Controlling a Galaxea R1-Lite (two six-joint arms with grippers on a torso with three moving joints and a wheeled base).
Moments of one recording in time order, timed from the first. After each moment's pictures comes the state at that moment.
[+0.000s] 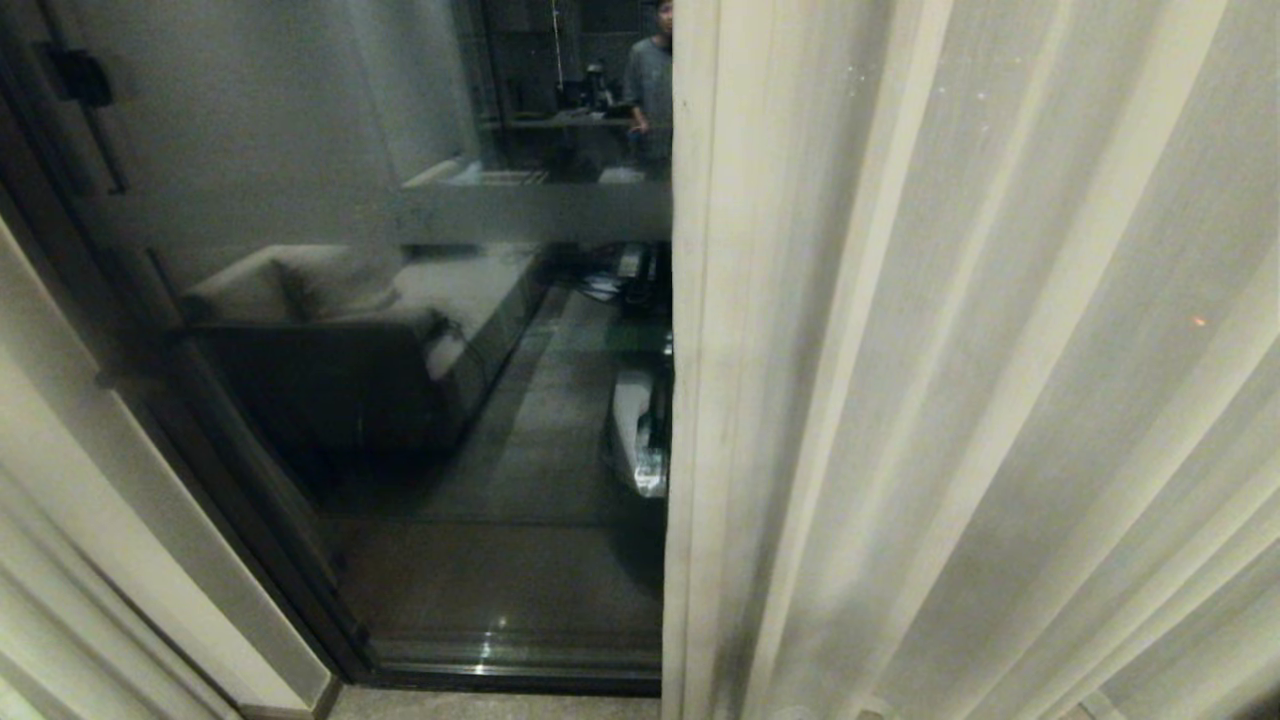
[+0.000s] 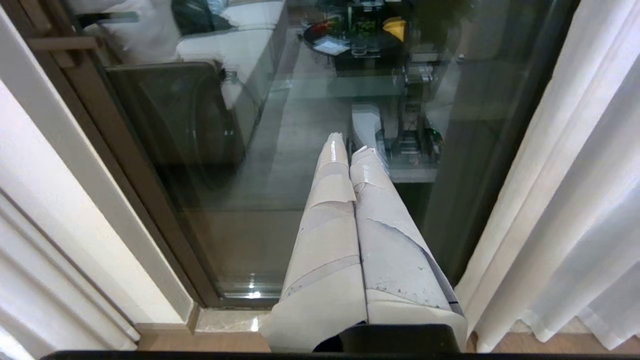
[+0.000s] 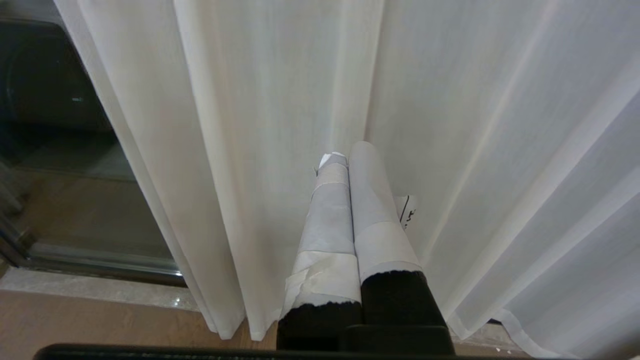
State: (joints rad) left arm 0.00 0.00 0.00 0.00 -0.01 0.03; right arm 0.00 0.00 0.00 0.00 0.04 -0.07
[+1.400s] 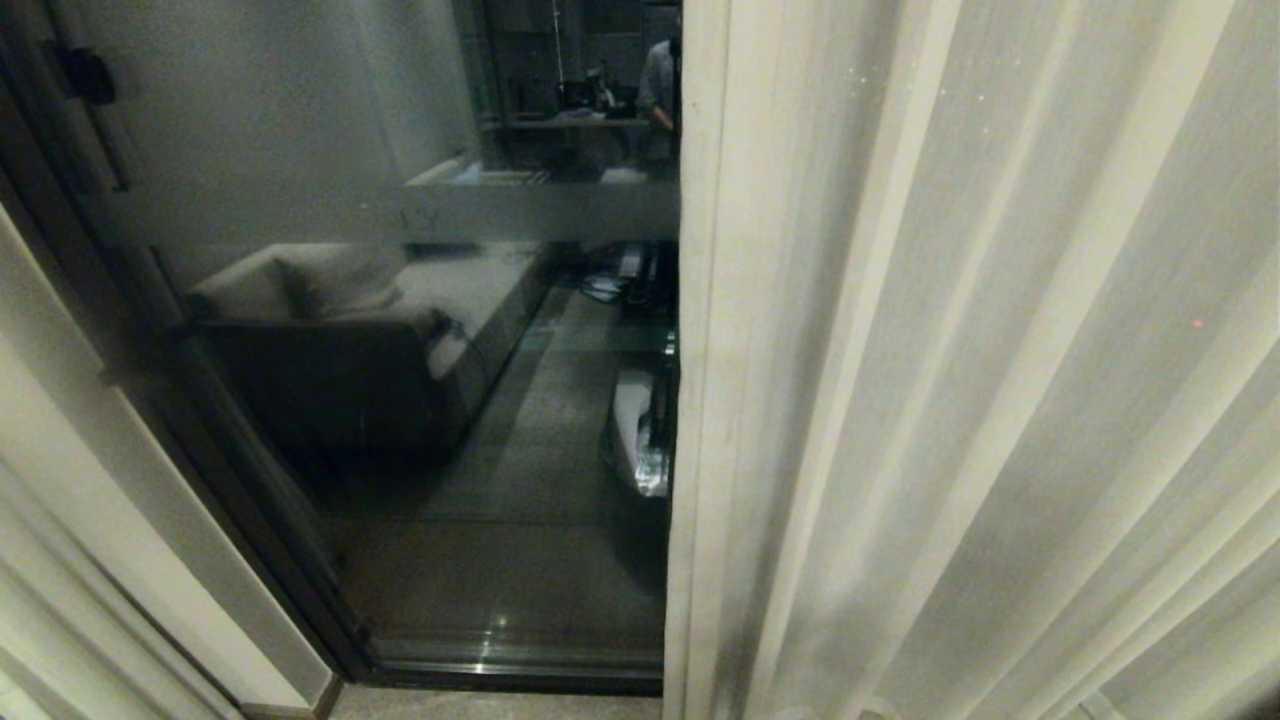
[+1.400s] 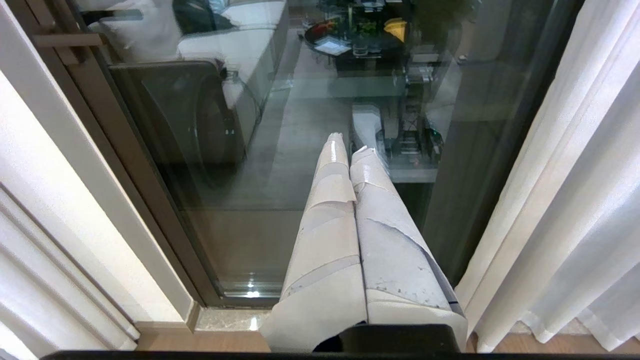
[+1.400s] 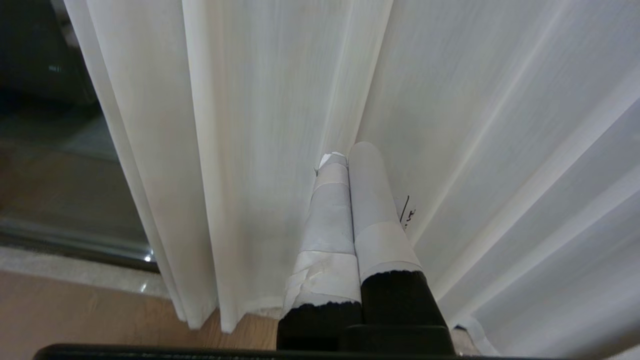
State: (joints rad) left arm 0.00 0.00 0.00 0.00 -0.01 0.04; right arm 0.00 0.00 0.00 0.01 0.05 -0.17
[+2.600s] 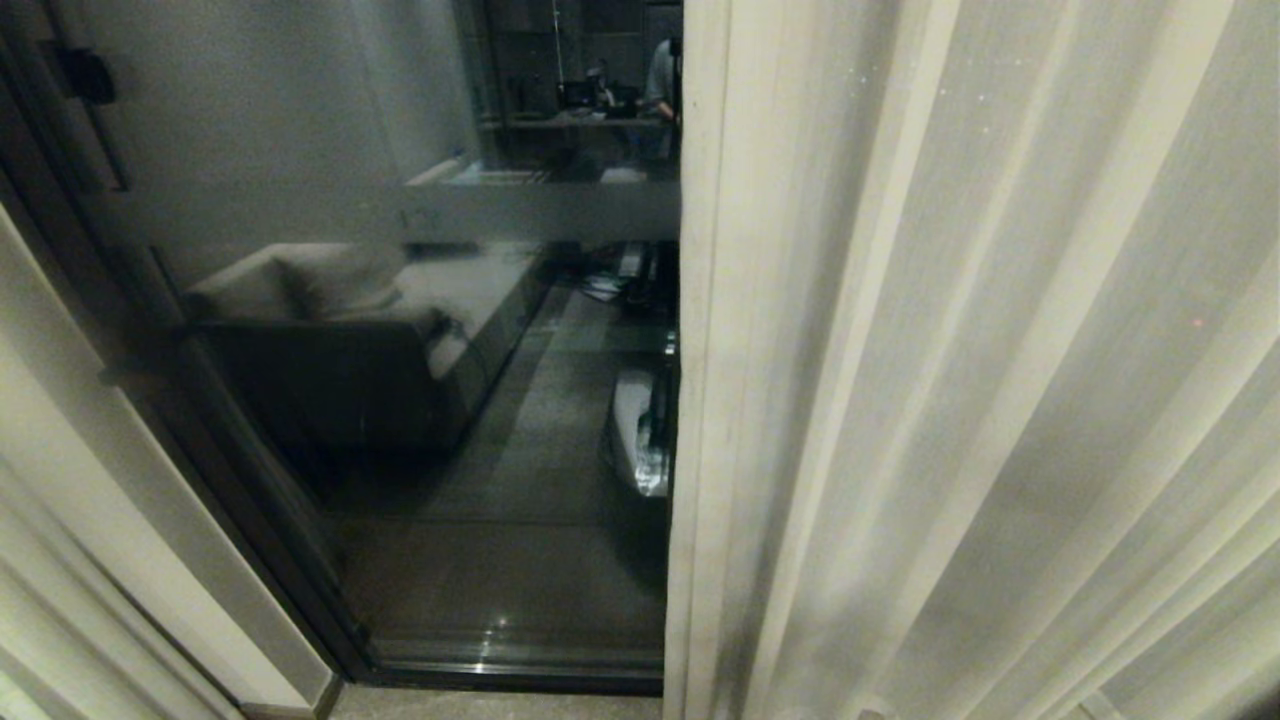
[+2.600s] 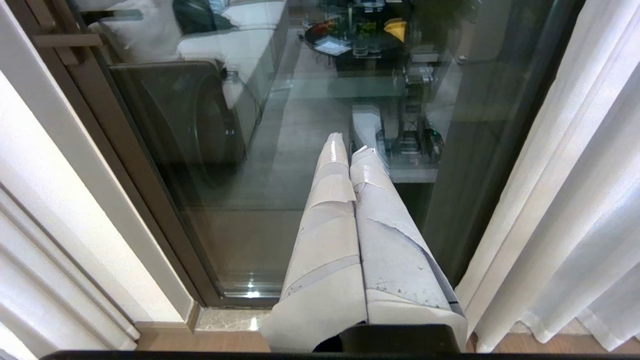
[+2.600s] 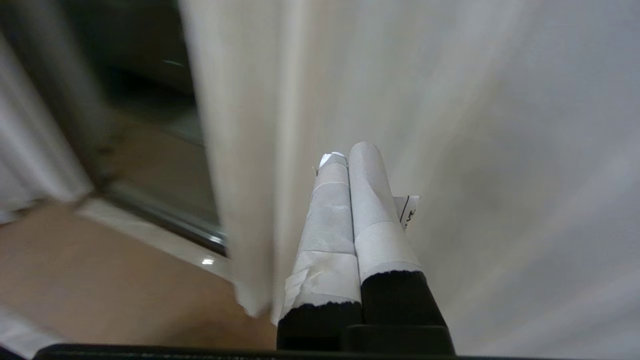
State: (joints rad) left arm 0.00 0.00 0.00 0.00 -0.01 0.03; right arm 0.13 0.49 -0.28 -0.15 0.24 -0.15
